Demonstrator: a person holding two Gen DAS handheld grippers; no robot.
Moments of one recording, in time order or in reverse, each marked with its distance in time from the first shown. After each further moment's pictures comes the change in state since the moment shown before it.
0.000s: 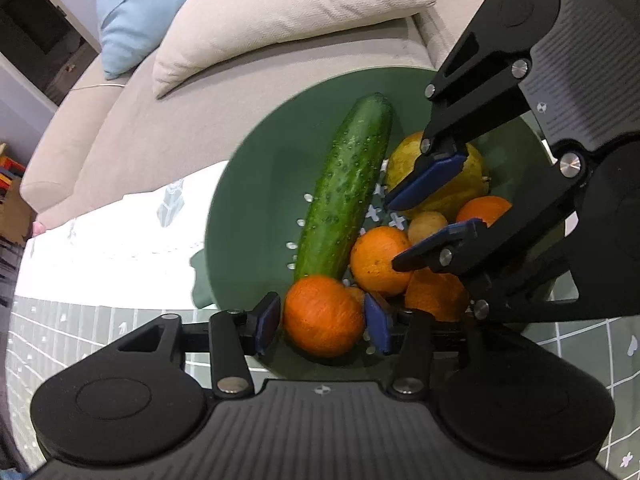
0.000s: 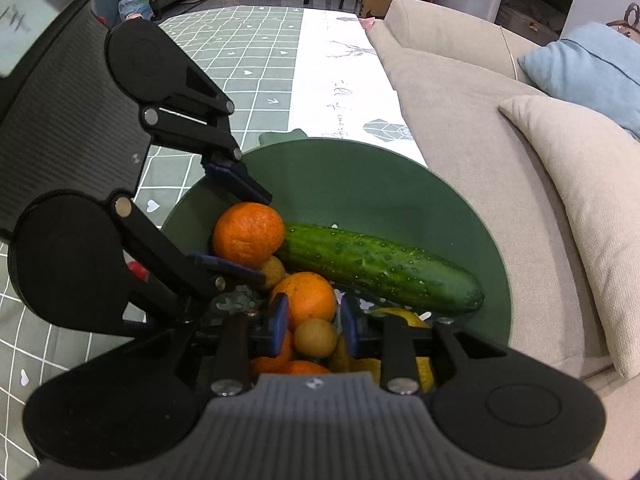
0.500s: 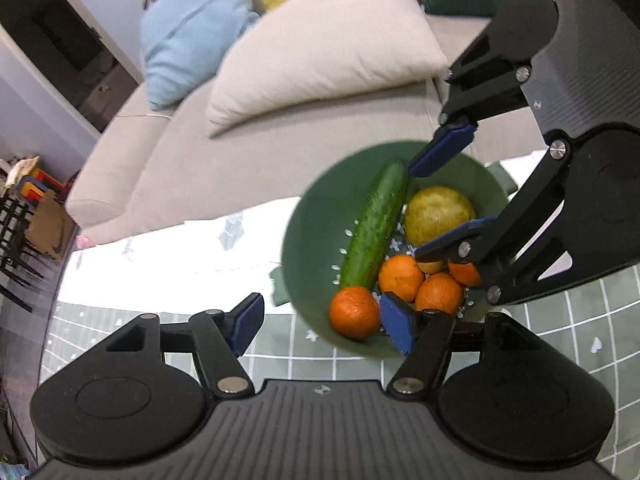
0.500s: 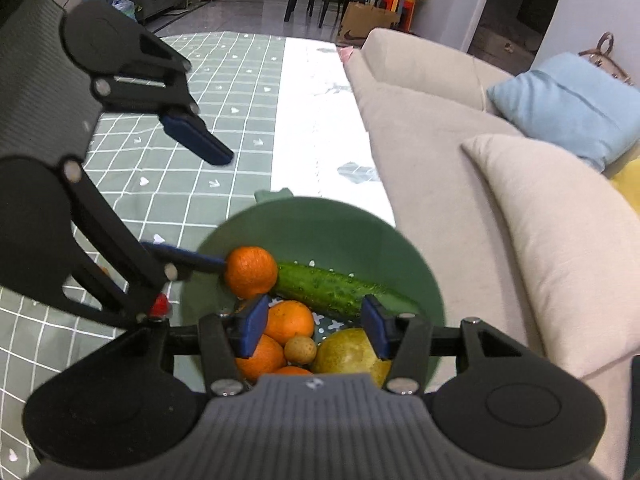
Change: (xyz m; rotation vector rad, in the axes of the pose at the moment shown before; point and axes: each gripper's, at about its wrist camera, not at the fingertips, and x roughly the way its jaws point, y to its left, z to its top) left arm -0.093 0.012 -0.004 -0.041 -0.101 0.075; right arm -0.062 0.014 0.025 -0.020 -0.052 -0.106
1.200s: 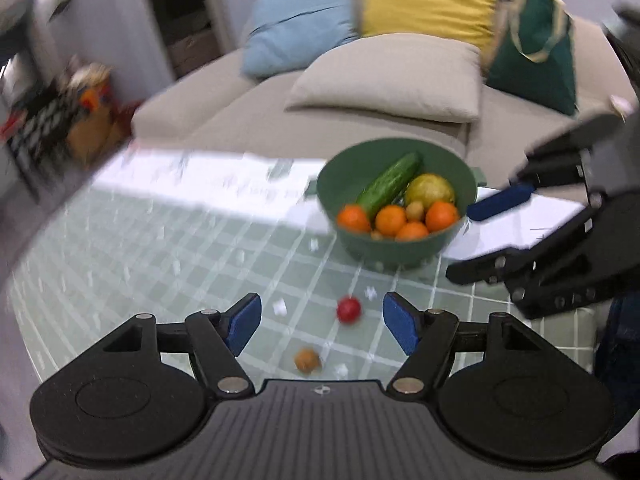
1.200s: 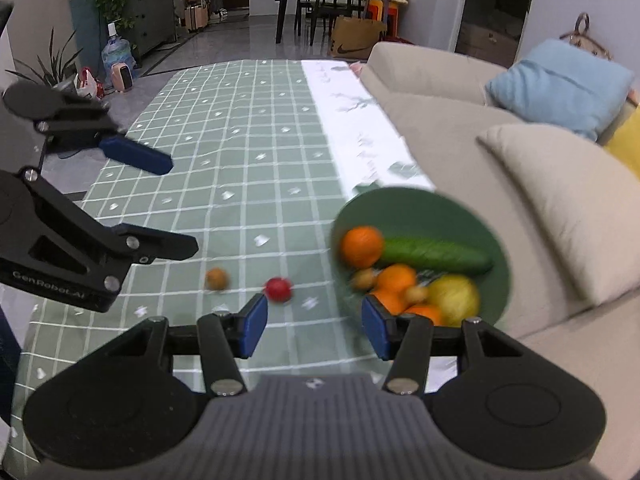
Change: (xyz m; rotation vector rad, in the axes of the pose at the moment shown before) left arm -0.094 -0.008 -0.126 -0.440 -0.092 0.008; right arm -0.069 0.099 -0.036 0.146 -0.048 0.049
